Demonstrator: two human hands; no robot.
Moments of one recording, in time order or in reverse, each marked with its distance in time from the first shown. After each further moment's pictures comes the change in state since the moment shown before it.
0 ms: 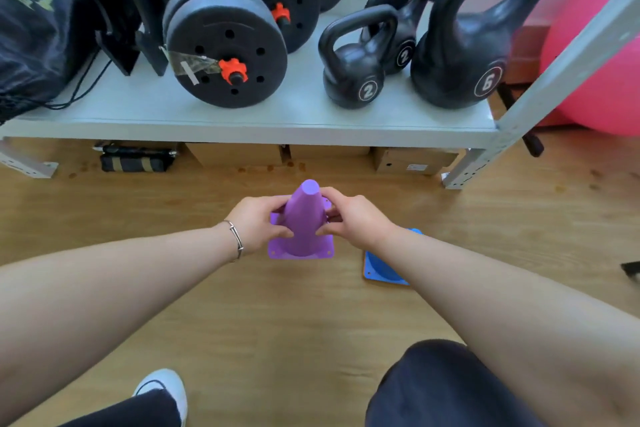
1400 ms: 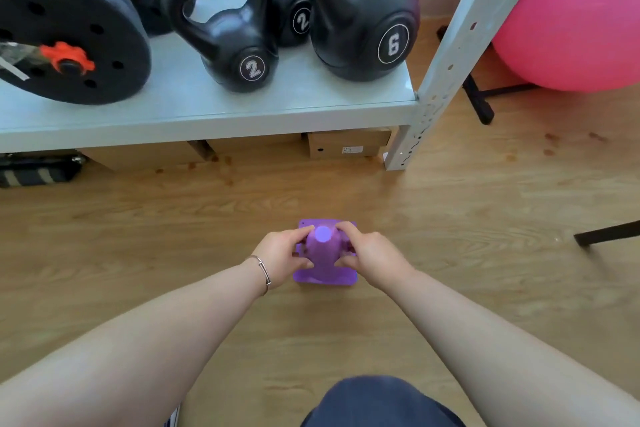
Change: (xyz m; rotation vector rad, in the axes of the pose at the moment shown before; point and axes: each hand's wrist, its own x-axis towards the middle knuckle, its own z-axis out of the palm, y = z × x) left_hand 0.082 0.086 0.187 -0.078 -0.198 -0.042; right_hand -0.078 0.187 -0.026 -0.131 0.013 0.203
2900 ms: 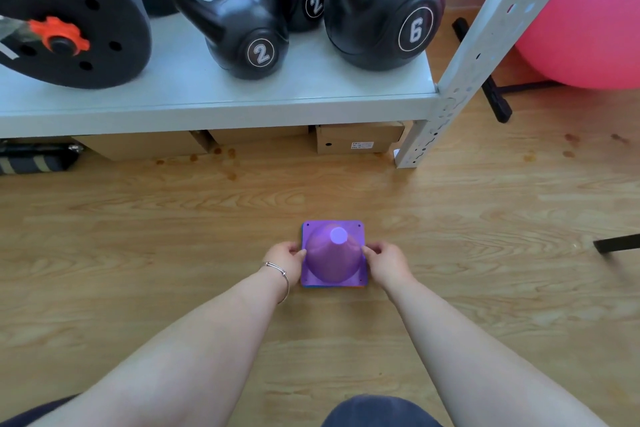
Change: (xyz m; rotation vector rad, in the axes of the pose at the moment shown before) left_hand 0.023 -0.027 0.044 -0.366 0.128 -0.530; right_hand 0.032 0.044 0.057 0.589 0.164 0.561
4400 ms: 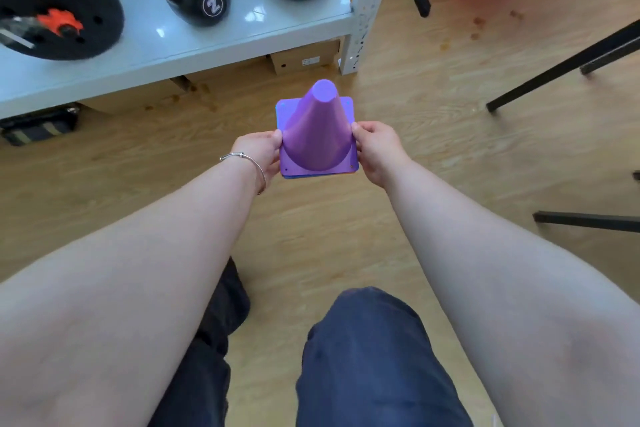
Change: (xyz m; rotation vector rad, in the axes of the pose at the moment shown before) left_hand -0.226 0.115 -0.095 -0.602 -0.101 -0.130; right_hand -0.219 -0.097 -0.115 0.623 0.026 0.048
